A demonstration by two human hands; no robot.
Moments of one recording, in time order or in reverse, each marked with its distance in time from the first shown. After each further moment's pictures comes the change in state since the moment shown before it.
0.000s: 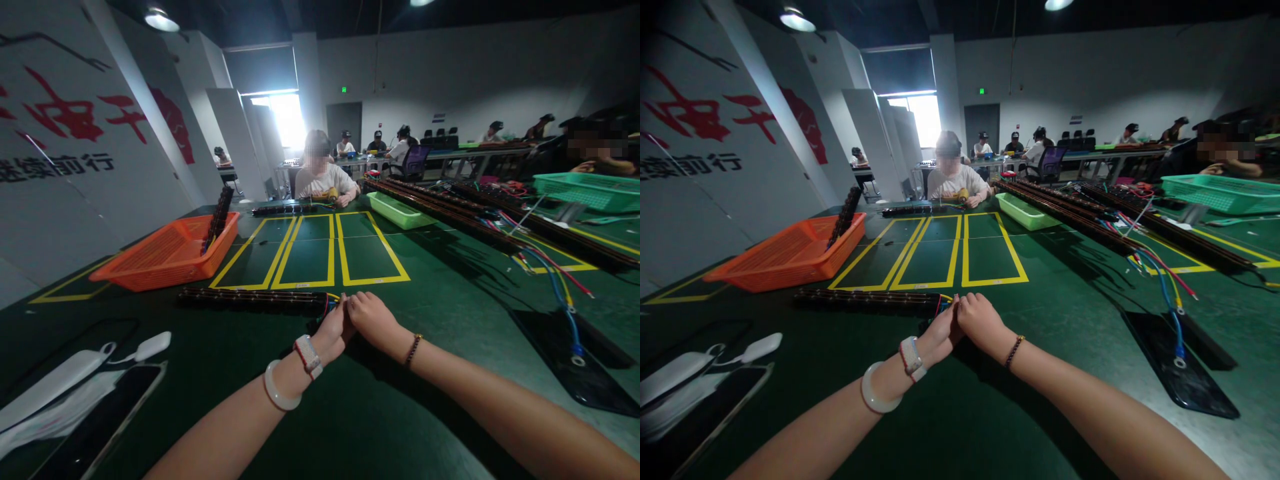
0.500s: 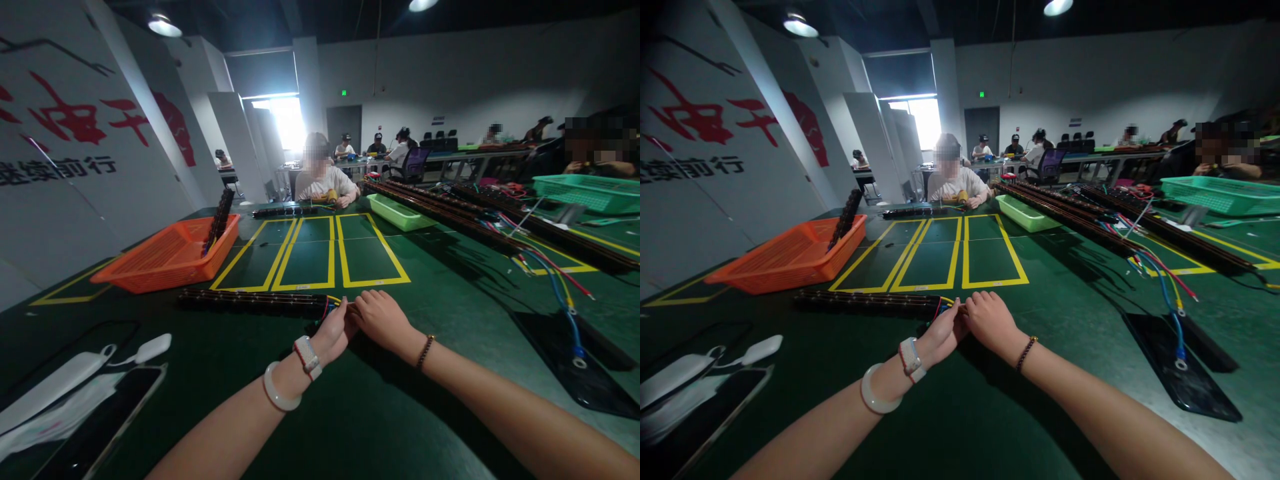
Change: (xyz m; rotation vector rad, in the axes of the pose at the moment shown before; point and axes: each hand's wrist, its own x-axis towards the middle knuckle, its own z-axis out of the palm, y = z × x) left_hand 0.002 0.001 0.004 0.019 -0.044 0.004; right_hand -0.012 0.012 -0.005 0.126 0.032 0.171
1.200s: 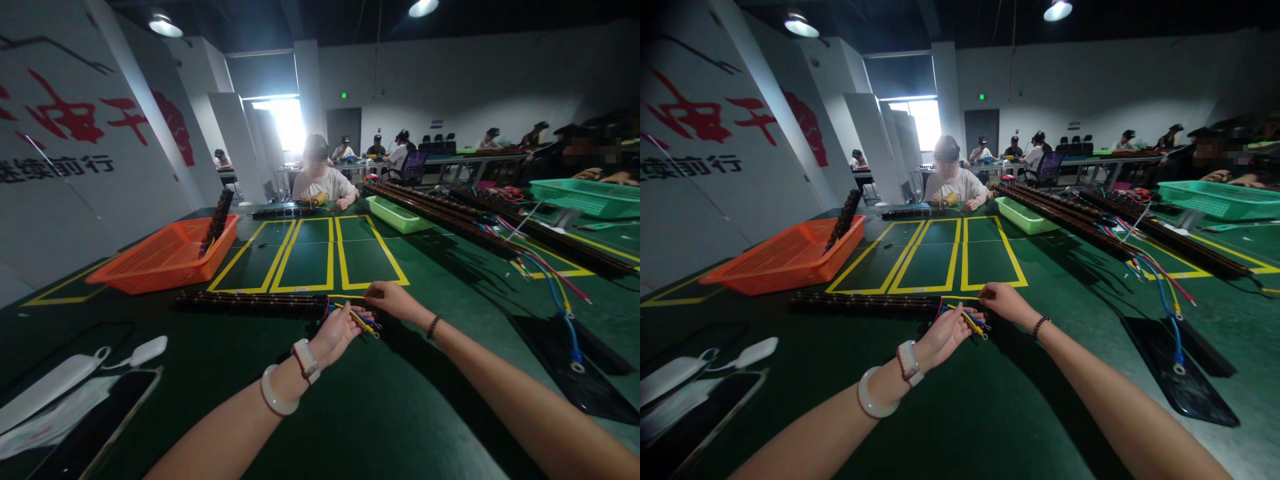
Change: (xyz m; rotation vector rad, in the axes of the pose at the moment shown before) left_hand -0.007 0.001 -0.001 0.243 -0.069 0.023; right_hand 0.015 0.067 0.025 0.845 -0.159 0.290
